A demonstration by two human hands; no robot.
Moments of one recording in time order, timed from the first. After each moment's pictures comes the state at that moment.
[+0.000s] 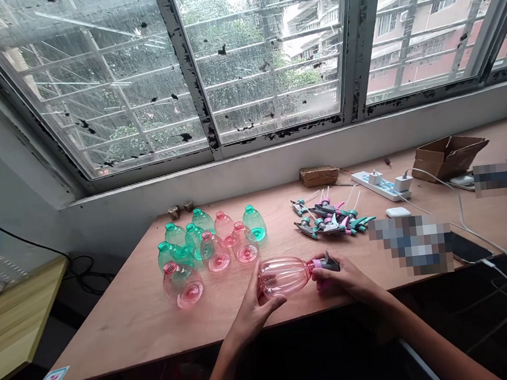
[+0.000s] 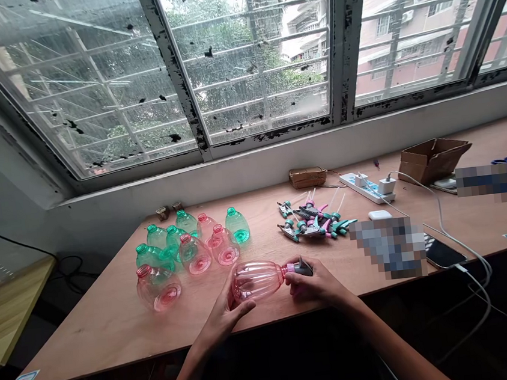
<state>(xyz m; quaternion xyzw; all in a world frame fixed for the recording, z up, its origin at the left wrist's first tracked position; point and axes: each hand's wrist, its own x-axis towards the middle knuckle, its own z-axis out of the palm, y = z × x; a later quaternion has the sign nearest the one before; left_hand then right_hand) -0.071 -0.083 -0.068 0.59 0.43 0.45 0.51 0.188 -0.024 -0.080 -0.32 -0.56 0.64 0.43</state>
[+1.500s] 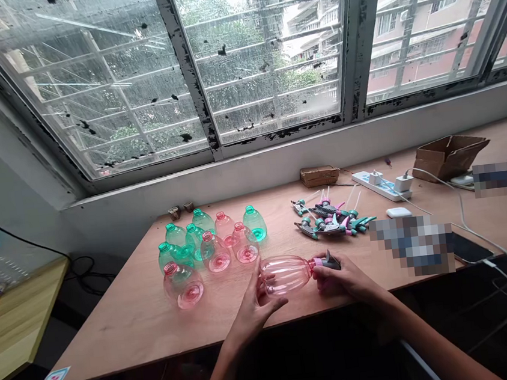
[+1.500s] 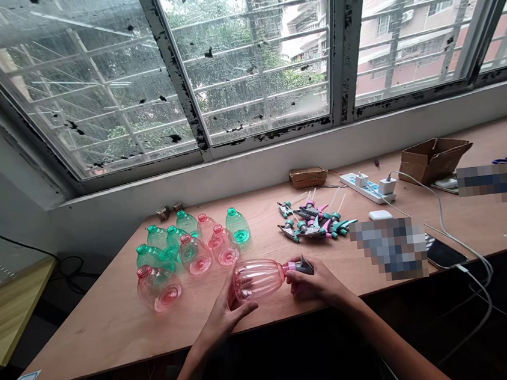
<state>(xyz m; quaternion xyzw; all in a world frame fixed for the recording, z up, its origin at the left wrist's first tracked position) -0.073 -0.081 -0.074 0.60 0.45 0.44 0.50 0.187 -0.023 -0.082 -0.30 -0.55 0.65 0.44</state>
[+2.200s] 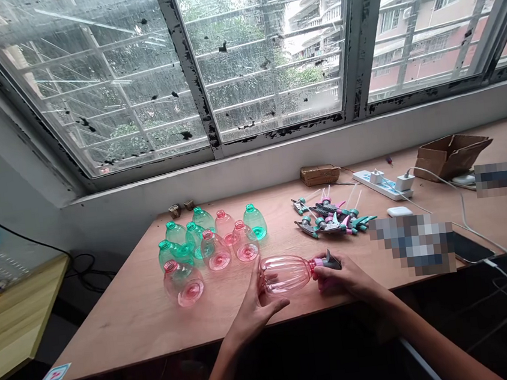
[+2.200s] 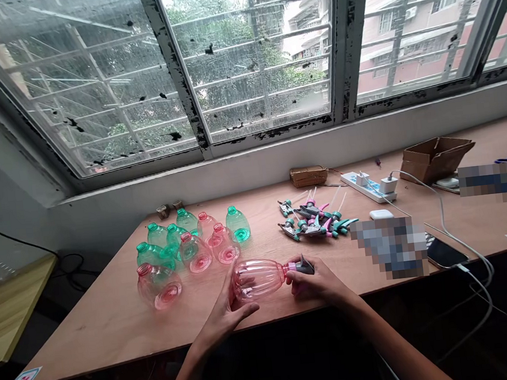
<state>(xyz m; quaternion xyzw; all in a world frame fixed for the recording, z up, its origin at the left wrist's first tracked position) -0.072 -0.084 -0.068 0.61 0.44 0.44 0.49 0.188 -0.025 -0.078 -0.31 -0.55 0.65 0.42</state>
